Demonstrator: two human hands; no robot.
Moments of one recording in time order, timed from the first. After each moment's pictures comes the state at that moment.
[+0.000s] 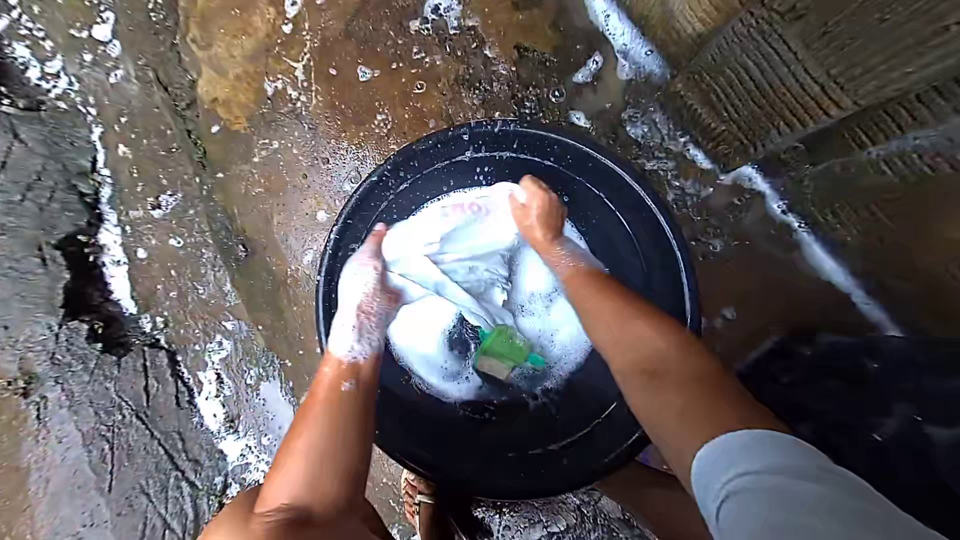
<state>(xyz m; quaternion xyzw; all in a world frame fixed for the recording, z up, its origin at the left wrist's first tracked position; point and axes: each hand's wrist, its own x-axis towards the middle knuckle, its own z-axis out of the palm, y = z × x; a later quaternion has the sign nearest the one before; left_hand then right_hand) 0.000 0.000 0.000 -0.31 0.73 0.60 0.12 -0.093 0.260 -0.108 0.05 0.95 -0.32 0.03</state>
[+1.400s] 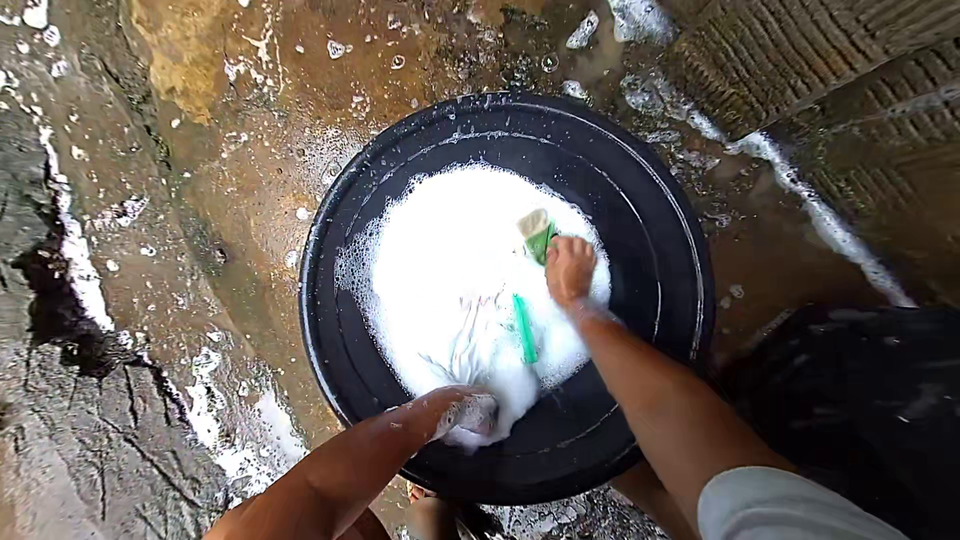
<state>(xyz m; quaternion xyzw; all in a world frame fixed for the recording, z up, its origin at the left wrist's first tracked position) 0.137 0.037 -0.104 0.21 0.66 0.33 0.64 0.023 0.313 -0.200 0.14 0.96 -0.24 0.08</state>
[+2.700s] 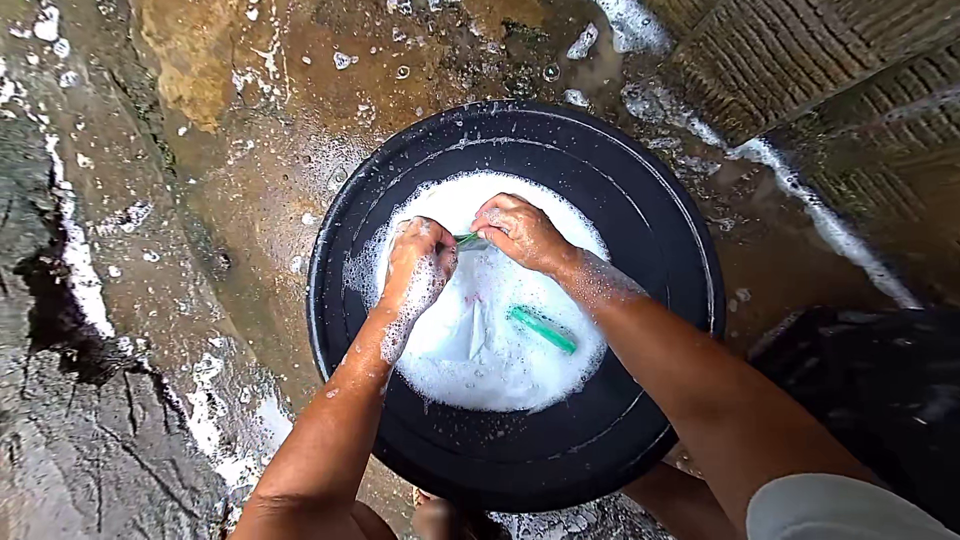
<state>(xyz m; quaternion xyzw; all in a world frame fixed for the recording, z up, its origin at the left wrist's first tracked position) -0.032 0.022 -0.057 0.18 0.93 0.32 0.02 -0.059 0.245 -0.096 -0.25 0.87 -0.43 0.00</state>
